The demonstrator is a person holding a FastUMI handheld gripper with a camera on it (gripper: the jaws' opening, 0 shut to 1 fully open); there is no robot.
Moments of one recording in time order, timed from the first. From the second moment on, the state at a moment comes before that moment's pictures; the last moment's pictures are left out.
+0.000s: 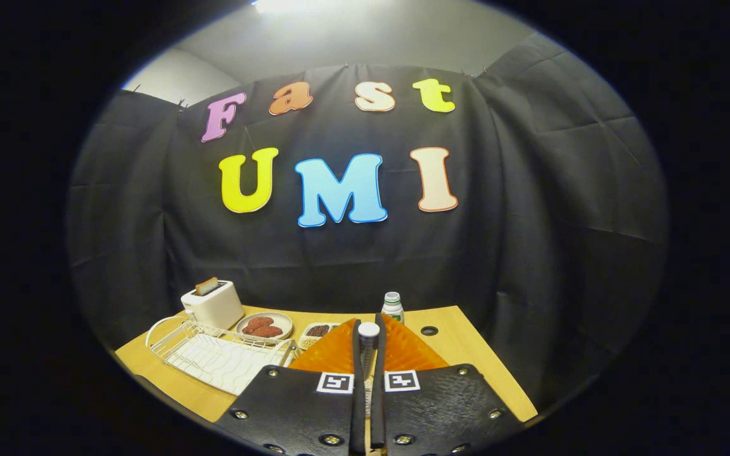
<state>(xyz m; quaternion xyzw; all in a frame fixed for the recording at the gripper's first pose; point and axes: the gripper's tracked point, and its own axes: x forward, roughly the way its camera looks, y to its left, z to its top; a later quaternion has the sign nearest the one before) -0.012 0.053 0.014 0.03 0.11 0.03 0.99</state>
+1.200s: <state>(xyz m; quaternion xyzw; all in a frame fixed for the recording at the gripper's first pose) -0.081 0.151 -0.044 0.05 0.19 0.08 0.98</state>
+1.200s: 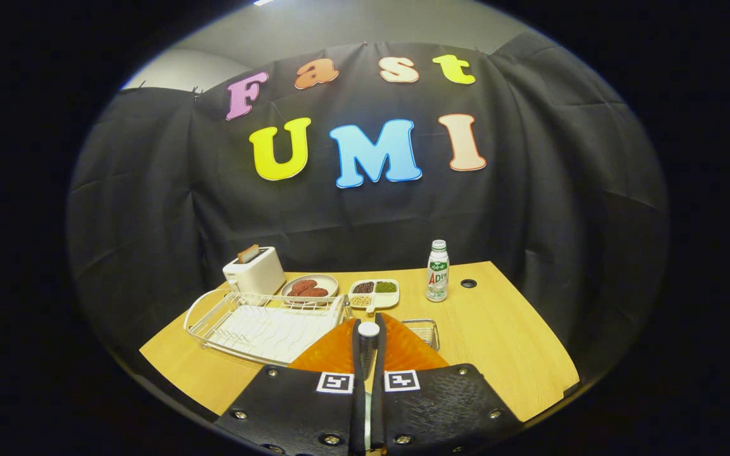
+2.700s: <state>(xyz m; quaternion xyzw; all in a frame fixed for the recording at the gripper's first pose) -0.085 0.215 -0.112 0.08 0.24 0.12 0.96</state>
